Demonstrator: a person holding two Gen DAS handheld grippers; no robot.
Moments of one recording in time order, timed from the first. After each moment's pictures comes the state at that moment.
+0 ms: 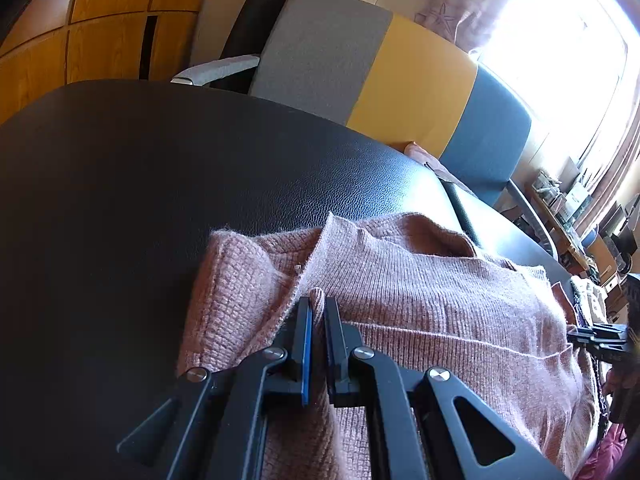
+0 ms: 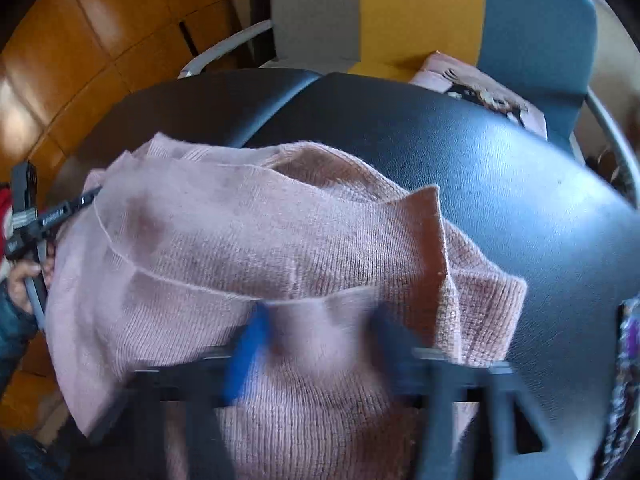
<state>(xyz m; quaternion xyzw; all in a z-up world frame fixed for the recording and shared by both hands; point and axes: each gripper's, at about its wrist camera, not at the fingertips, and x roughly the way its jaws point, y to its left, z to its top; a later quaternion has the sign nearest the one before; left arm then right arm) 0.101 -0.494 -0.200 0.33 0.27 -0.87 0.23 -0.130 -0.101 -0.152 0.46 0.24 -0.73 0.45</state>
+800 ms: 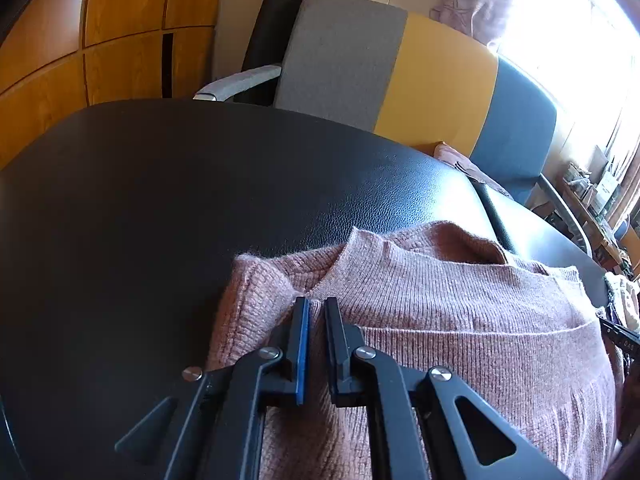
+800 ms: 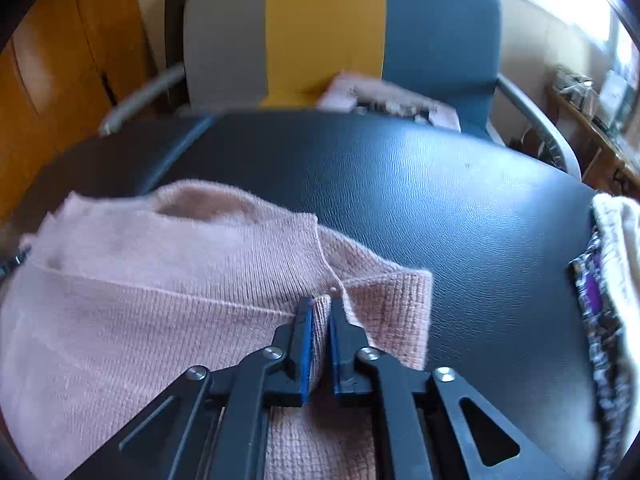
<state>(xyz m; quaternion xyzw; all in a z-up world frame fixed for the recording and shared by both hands) 0.092 -0.494 -0.194 0.35 0.23 -0.86 0.29 -0.164 -0.067 -0.175 0.41 0.13 -0.84 0.34</state>
